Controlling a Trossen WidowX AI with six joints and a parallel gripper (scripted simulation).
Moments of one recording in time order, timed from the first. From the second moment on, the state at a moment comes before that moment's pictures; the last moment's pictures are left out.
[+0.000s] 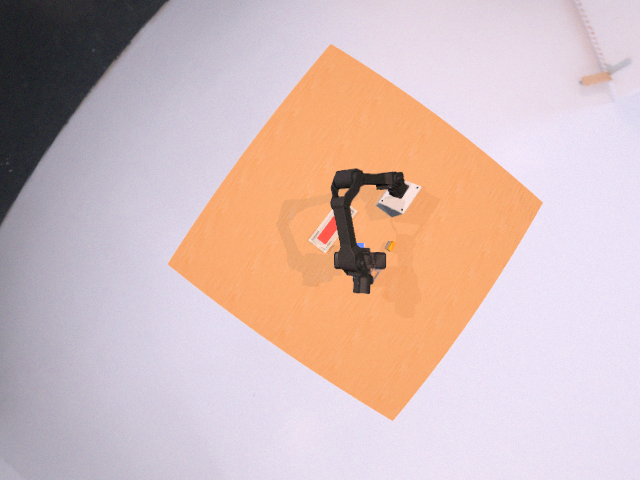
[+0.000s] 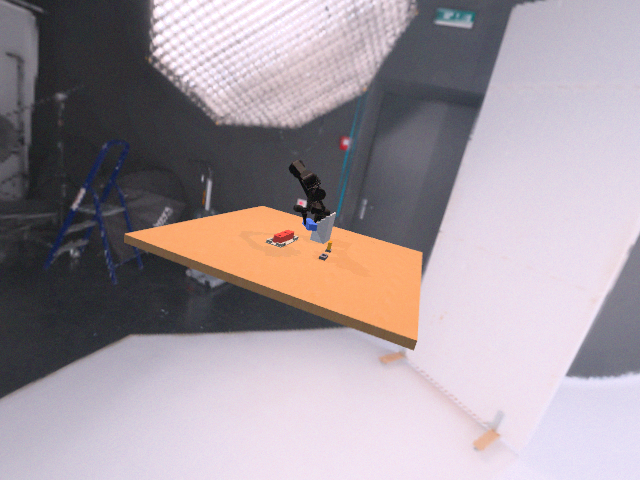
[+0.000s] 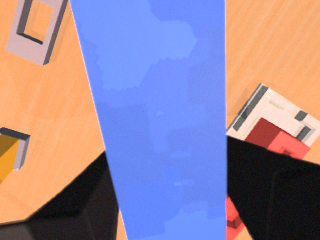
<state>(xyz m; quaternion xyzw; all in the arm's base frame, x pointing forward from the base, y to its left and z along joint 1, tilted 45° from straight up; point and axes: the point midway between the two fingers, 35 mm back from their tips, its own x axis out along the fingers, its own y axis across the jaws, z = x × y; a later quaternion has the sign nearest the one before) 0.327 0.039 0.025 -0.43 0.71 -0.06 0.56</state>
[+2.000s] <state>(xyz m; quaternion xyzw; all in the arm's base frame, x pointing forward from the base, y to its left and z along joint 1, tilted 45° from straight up) 0.233 -0.094 0.102 -0.64 0.67 0.25 0.29</state>
